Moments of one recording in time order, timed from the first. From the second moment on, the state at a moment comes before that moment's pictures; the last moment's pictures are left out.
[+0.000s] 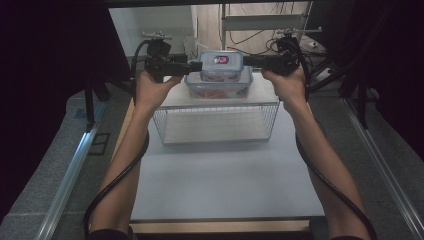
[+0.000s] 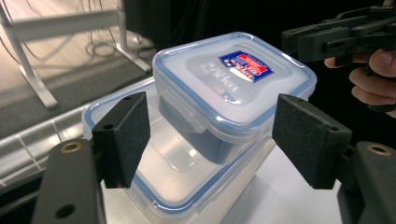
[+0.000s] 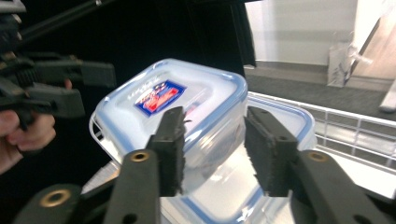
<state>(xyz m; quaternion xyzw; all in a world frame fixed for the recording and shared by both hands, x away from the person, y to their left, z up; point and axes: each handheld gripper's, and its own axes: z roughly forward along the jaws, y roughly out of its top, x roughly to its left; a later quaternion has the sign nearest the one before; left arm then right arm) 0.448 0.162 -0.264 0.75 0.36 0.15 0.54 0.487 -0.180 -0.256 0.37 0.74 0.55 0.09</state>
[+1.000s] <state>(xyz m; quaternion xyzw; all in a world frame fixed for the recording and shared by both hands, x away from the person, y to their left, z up) 0.404 0.173 -0.298 0.74 0.33 0.18 0.56 0.453 -0.161 -0.292 0.31 0.78 0.53 0.12</state>
